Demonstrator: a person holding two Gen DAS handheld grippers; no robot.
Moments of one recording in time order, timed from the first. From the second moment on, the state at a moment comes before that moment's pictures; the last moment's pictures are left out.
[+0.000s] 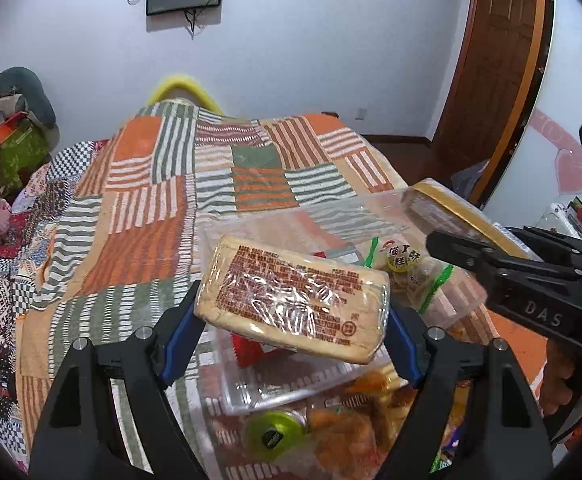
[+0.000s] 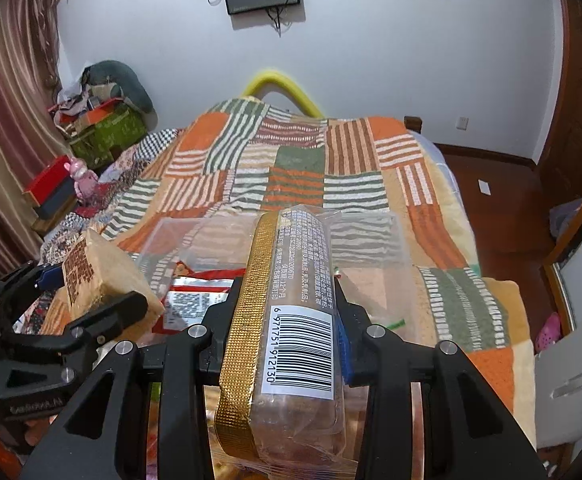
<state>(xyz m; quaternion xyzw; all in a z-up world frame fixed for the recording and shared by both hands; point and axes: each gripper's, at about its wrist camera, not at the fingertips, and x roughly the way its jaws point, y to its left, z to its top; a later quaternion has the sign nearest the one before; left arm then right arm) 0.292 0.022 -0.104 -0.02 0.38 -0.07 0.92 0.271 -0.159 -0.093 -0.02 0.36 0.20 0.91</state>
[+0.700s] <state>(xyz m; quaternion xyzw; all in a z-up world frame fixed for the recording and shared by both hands) 0.304 0.012 -0.124 -0.01 0.41 -0.08 0.91 0.281 -0.152 -0.097 -0.04 0.38 0.23 0.90</state>
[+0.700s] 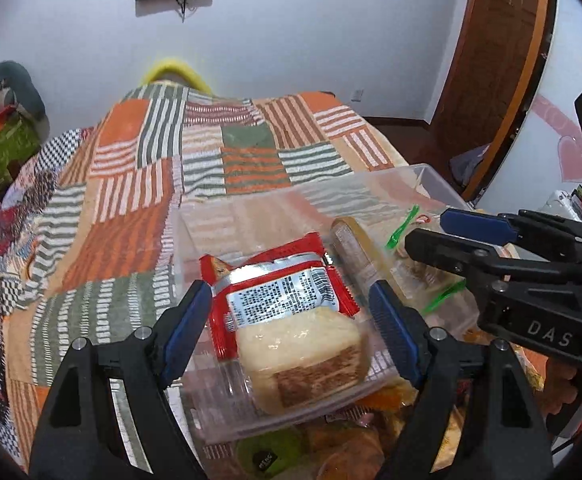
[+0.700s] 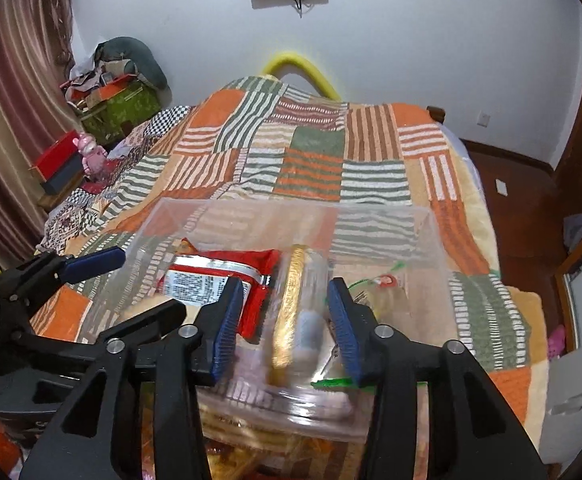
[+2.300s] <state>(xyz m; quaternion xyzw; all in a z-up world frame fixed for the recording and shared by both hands) 0.146 0.014 -0.184 -0.02 0.51 -0.09 0.86 0.161 -0.286 -0.156 -0.02 0.42 0.12 0.90</state>
